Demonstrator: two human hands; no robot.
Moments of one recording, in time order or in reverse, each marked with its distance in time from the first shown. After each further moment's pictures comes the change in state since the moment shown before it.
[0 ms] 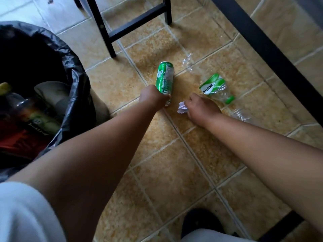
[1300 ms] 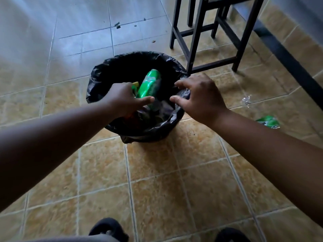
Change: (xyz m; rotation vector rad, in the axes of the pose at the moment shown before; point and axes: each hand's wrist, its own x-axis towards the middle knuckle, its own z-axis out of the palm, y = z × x) left_hand -0.182 -0.152 -0.249 0.170 0.376 0.071; right_hand -0.029 -0.233 -0.147 0.333 0.581 -0.501
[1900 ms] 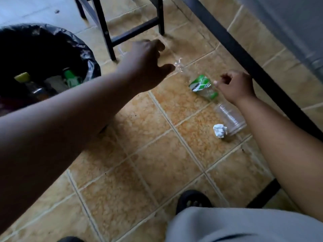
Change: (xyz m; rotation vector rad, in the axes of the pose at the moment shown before) left_hand 0.016 0.212 0.110 -0.038 -0.011 0.645; right_hand -0.167 0.236 -0.100 -0.070 -0.011 0.969
